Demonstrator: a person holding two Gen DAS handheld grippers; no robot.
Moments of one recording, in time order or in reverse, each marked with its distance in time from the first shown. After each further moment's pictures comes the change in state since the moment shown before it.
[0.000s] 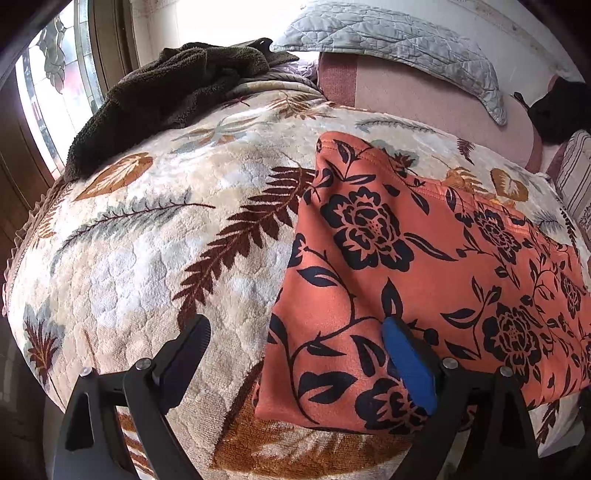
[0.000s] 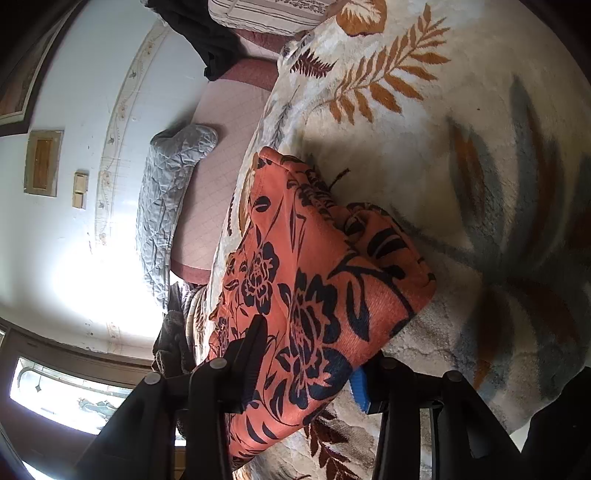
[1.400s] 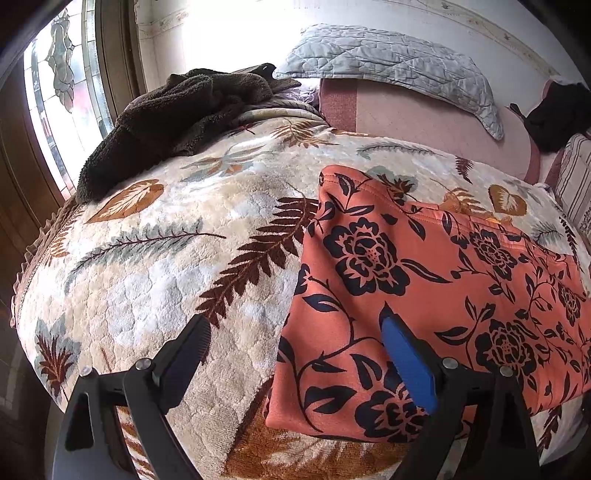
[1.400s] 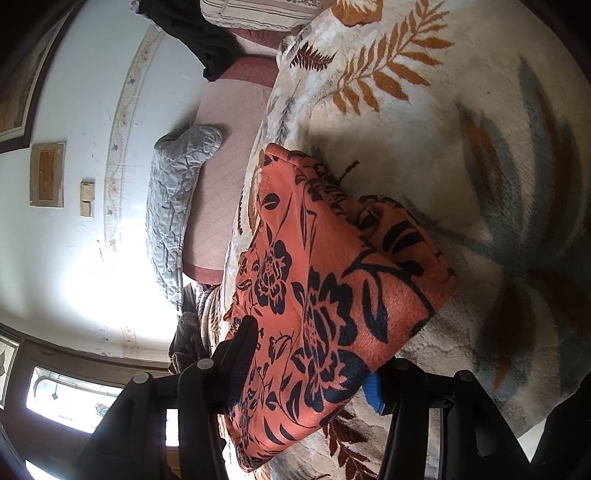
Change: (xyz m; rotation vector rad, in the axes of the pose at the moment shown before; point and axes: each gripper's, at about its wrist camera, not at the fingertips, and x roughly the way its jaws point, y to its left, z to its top) left arm -0.013 0.000 0.004 0.012 -0.083 0.017; right arm 0.007 -0.001 0.003 0.044 0.017 0.064
